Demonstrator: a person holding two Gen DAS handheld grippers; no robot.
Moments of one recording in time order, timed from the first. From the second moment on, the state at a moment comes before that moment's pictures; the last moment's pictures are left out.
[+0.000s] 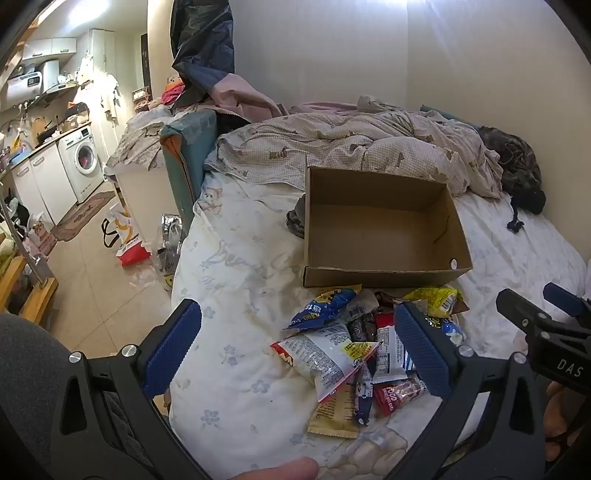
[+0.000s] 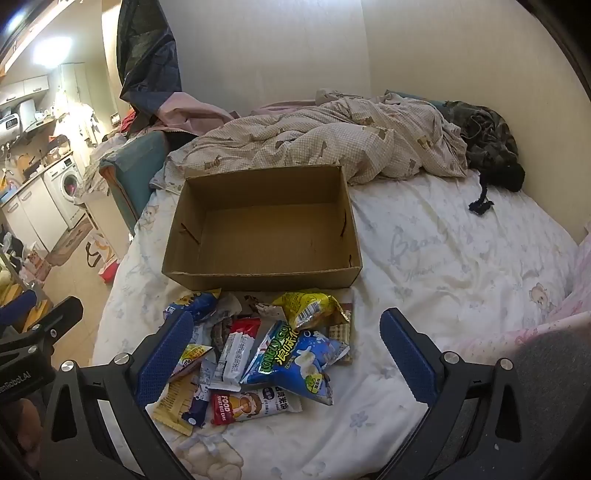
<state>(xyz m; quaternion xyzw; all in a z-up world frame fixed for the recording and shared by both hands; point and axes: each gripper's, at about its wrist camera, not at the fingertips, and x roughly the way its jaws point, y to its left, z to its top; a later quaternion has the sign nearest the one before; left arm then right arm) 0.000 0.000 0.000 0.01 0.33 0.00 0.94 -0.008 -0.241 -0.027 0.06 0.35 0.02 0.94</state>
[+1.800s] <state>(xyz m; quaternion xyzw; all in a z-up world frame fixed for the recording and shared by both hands) 0.001 0.001 0.001 0.00 0.34 0.00 0.94 -0.012 -0.239 -0.029 0.05 0.34 0.01 0.94</state>
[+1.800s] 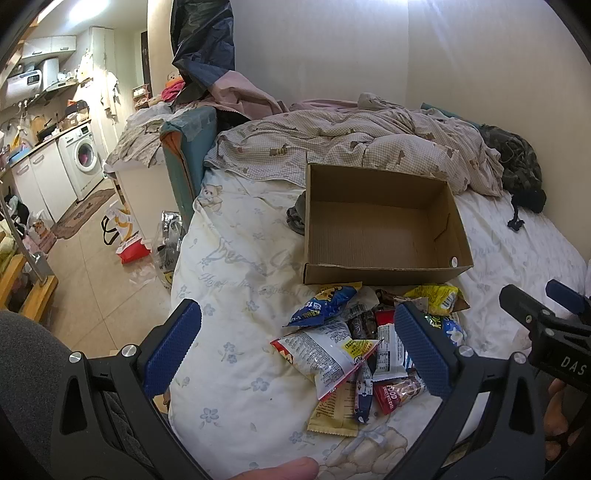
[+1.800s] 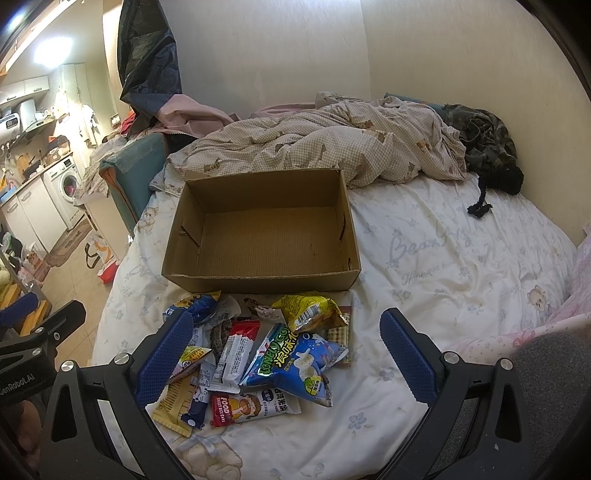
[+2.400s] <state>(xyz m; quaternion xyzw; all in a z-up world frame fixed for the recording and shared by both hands) 0.000 0.001 0.001 0.00 0.34 0.00 0.94 -0.010 -0.241 -0.022 0.05 0.35 0.01 0.94</state>
